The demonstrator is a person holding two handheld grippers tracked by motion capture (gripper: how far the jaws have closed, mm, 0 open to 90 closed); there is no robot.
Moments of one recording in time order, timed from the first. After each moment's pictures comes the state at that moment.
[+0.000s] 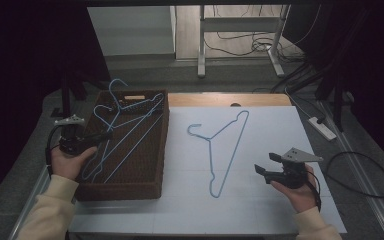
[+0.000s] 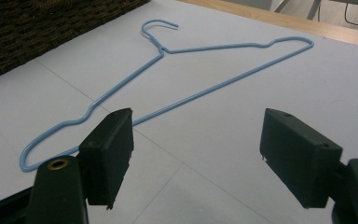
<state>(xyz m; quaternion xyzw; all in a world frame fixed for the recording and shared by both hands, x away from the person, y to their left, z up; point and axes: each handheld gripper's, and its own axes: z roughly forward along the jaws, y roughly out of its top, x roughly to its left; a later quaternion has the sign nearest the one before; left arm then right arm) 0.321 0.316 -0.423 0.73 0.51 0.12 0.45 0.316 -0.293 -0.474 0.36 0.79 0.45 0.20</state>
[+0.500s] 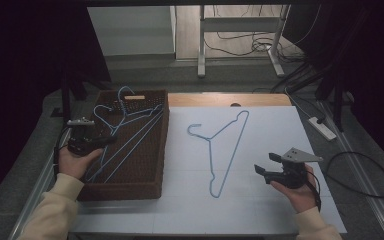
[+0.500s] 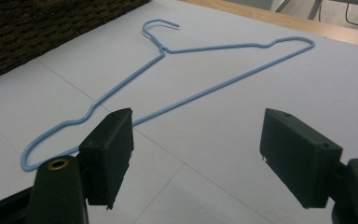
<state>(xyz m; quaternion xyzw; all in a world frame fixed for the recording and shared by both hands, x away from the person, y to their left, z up) 0.334 0.307 -0.440 0.74 0.53 0.10 0.40 0.316 -0.292 -0.474 0.36 0.79 0.45 0.20</state>
